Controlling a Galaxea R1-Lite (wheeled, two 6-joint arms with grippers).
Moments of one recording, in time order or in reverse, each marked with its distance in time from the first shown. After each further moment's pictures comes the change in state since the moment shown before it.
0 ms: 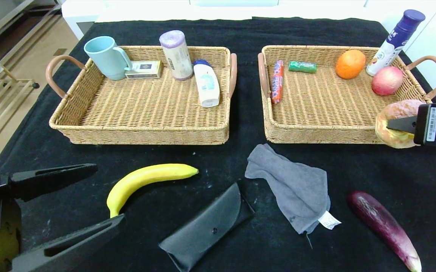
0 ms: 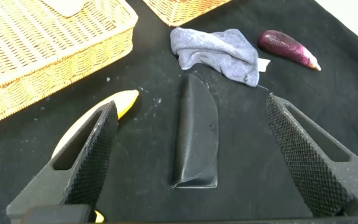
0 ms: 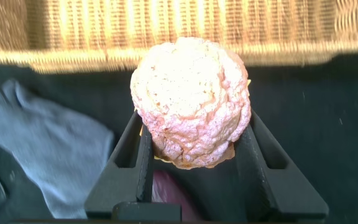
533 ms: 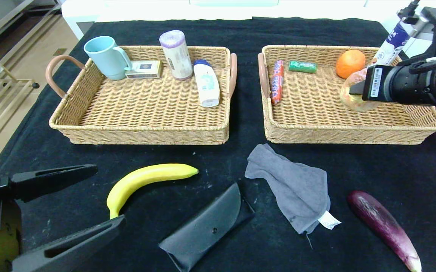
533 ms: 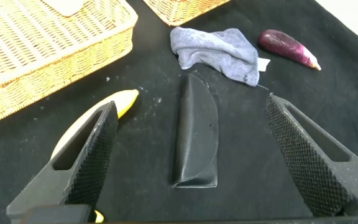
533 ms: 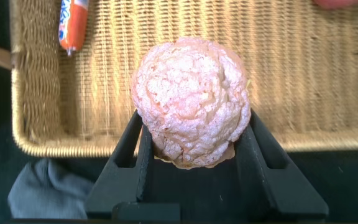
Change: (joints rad) left arm 0.000 -0.001 0.003 -0.001 0.000 0.000; right arm -0.002 0.270 -0.352 0.010 0.001 -0.009
